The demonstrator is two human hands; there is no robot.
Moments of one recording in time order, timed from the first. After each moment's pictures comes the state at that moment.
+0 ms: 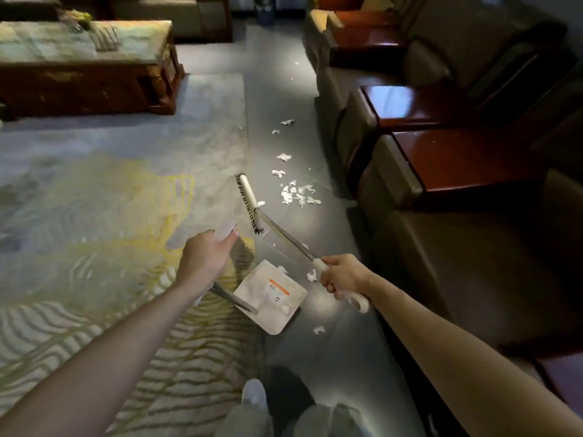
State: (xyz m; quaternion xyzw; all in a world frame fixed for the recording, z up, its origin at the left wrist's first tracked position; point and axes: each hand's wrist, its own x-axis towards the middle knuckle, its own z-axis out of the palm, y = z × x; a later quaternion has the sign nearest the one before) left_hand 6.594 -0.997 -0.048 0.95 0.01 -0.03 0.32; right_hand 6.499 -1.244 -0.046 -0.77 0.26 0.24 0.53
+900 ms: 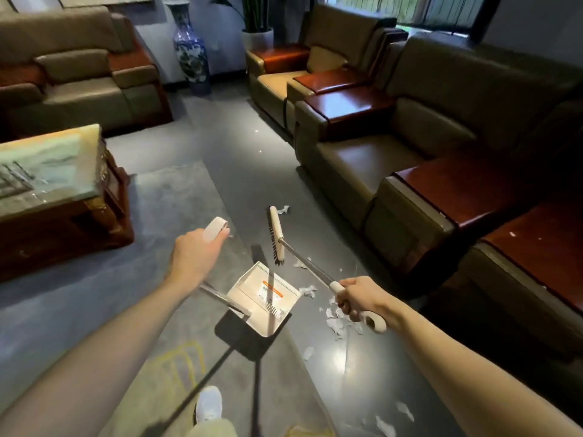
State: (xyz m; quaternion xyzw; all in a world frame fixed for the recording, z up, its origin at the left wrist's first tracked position) left_hand 7.460 -0.986 -0.005 0.96 -0.22 0.02 0.17; right_hand 7.240 -1.200 -0.044 -0.66 0.42 0.10 0.61
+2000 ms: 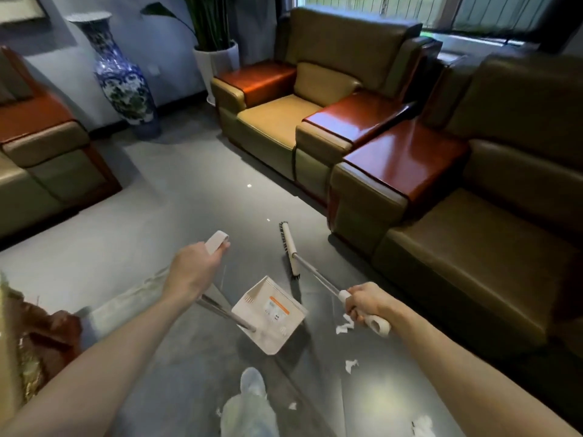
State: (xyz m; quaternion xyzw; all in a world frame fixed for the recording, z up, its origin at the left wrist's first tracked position) left_hand 8.411 -1.261 -0.041 0.92 -0.32 -0.05 0.24; right_hand 8.136 -1.434 -0.077 -0.58 0.55 0.08 0.59
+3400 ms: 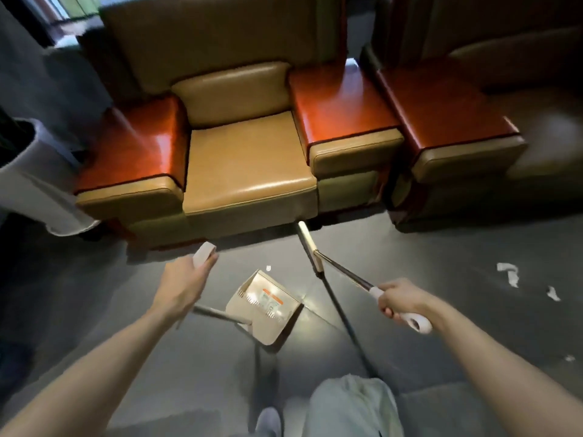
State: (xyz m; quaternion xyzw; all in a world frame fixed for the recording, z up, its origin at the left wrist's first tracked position) left_hand 9.374 -1.775 -0.070 0.71 -0.64 -0.26 0.14; right_hand 9.027 -1.649 -0.090 -0.23 0.75 -0.15 0.60
